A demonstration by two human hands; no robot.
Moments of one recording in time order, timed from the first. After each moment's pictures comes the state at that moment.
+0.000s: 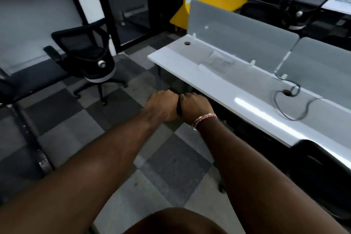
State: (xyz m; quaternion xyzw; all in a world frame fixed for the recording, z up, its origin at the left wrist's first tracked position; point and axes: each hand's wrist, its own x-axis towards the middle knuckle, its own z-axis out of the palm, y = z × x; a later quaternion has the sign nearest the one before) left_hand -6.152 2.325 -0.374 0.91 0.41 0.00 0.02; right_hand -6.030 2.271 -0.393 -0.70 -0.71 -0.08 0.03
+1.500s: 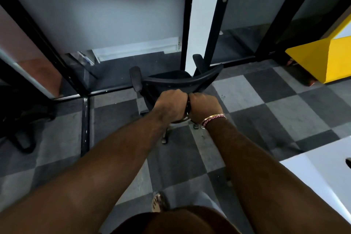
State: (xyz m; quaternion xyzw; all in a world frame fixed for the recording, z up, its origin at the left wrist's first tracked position) left_hand -6.417 3.172 -0.422 0.75 0.66 -0.02 0.08; right_hand -6.290 3.180 -0.434 -0.53 -0.84 -0.03 0.03
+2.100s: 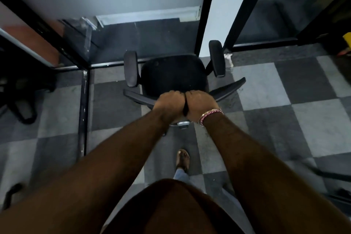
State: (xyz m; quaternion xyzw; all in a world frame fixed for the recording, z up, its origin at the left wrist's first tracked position) left_hand -6.414 3.420 -0.543 0.71 0.68 -0.12 0.16; right_hand -6.291 3.453 -0.550 -0.42 -0.90 0.07 -0.07
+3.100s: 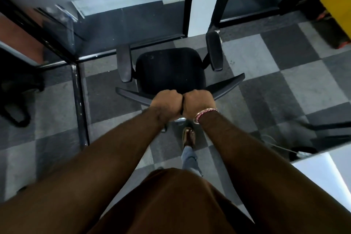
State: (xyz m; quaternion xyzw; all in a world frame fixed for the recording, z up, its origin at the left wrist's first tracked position) left_hand -6.438 3.277 -0.570 0.80 0.57 -0.15 0.11; right_hand -6.310 3.288 -0.568 -0.51 -0.85 0.03 -0.13
